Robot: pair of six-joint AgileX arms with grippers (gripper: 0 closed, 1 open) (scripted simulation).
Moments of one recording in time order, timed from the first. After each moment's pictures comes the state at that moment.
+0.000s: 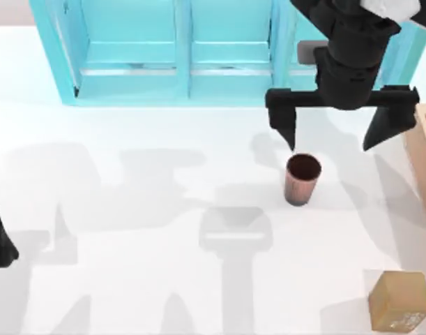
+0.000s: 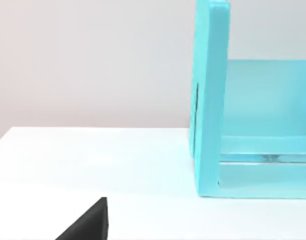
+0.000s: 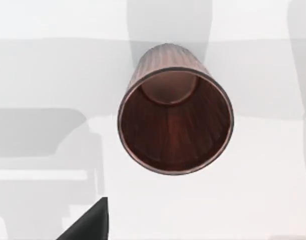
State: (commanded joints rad) left arm 0.00 0.00 0.00 0.00 0.00 0.00; right arm 0.45 2.13 1.92 -1.36 0.00 0.47
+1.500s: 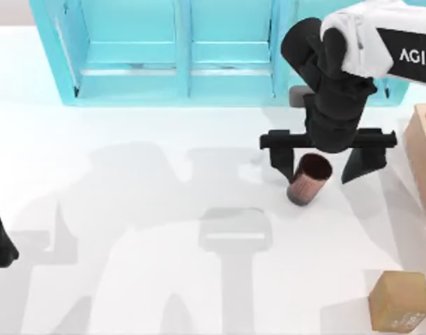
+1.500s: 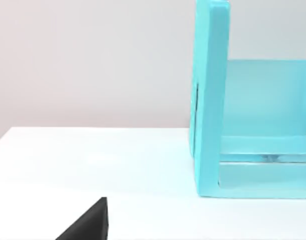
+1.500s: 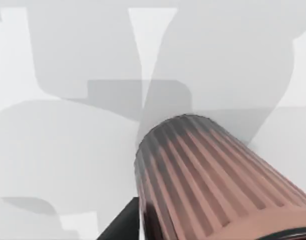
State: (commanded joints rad) left arm 0.00 0.00 0.00 0.00 0.00 0.00; right arm 0.45 2.19 1.68 -1.06 0.00 0.47
